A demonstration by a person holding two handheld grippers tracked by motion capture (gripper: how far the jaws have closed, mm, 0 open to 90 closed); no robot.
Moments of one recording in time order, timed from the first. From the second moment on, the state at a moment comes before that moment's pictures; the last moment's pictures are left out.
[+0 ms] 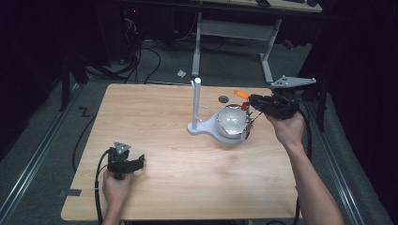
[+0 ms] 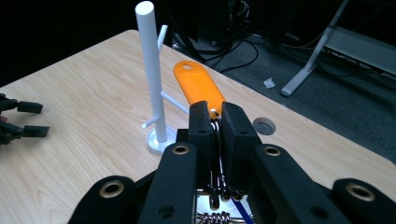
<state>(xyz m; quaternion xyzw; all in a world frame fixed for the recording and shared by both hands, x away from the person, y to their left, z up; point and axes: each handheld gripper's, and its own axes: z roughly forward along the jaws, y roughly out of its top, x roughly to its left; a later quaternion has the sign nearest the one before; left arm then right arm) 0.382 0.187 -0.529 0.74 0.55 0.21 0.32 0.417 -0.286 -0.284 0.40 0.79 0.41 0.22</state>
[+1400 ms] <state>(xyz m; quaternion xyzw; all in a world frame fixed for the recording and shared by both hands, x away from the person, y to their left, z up) 0.382 0.187 -0.529 0.74 0.55 0.21 0.32 0.470 -0.266 -0.334 0.42 0.80 0.37 0.22</state>
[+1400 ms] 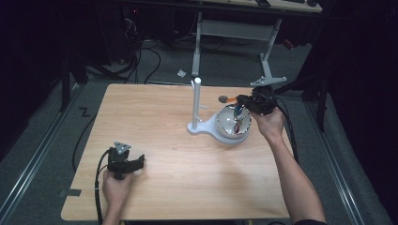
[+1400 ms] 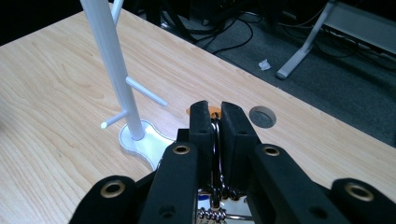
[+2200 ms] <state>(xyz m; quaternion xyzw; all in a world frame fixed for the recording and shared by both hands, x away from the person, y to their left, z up) 0.382 0.187 -0.529 0.74 0.55 0.21 0.32 0.480 -0.264 -0.350 0.44 0.79 0.36 0.23</state>
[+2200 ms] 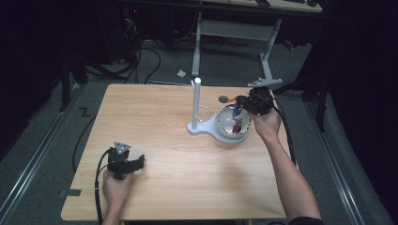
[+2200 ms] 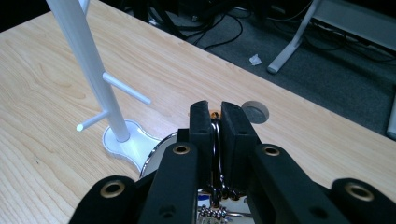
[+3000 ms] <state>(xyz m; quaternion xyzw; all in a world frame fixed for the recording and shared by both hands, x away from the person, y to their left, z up) 0.382 0.187 -0.529 0.74 0.55 0.21 0.32 0.479 -0.266 -0.397 0.46 0.80 0.35 0.19</state>
